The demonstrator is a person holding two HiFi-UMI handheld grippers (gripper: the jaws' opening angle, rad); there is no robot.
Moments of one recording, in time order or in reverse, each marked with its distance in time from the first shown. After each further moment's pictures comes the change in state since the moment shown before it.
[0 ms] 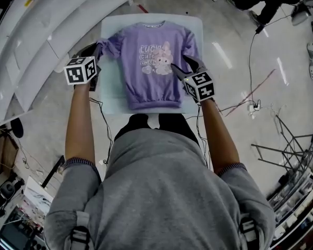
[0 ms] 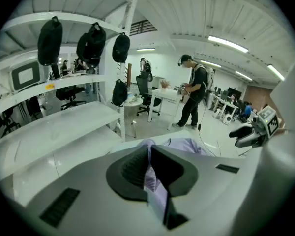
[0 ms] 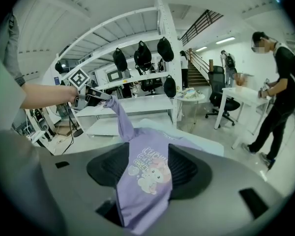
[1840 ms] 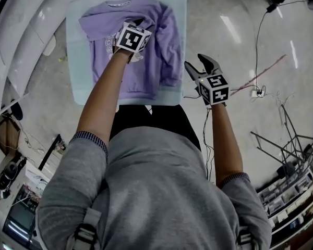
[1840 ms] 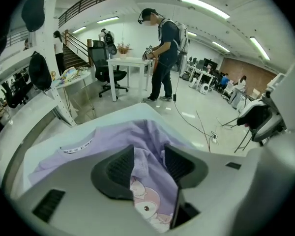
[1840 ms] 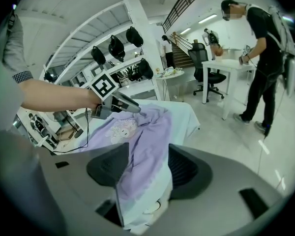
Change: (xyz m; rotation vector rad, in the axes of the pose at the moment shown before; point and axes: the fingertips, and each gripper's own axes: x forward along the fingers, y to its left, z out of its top) left arm 0.265 -0.294 -0.101 0.250 0.304 -0.238; right arm -0.060 -0.152 -0.171 0.183 0.120 0.010
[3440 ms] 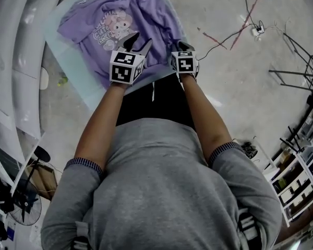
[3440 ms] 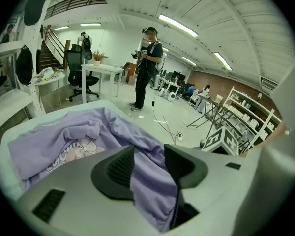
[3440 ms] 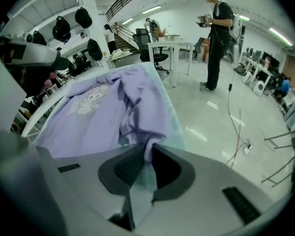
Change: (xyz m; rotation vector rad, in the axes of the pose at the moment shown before) left arm -0.114 -0.112 -0.102 0.078 -0.120 -0.341; right arm 0.080 0.076 -0.176 0.476 0.108 -0.531
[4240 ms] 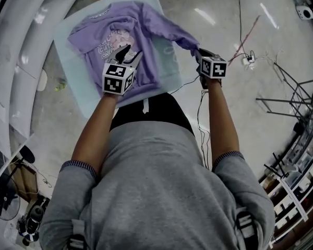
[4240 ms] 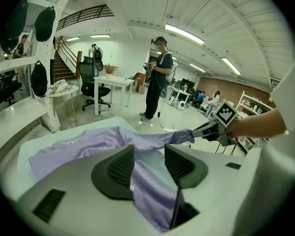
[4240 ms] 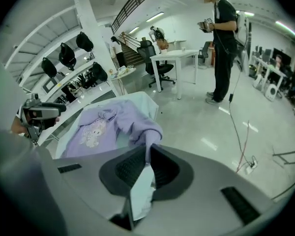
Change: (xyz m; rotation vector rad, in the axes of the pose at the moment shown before) left arm -0.038 0.021 0.064 -0.030 -0.101 0.120; right arm -0.082 -0.111 0.126 -0.006 -0.059 0.172
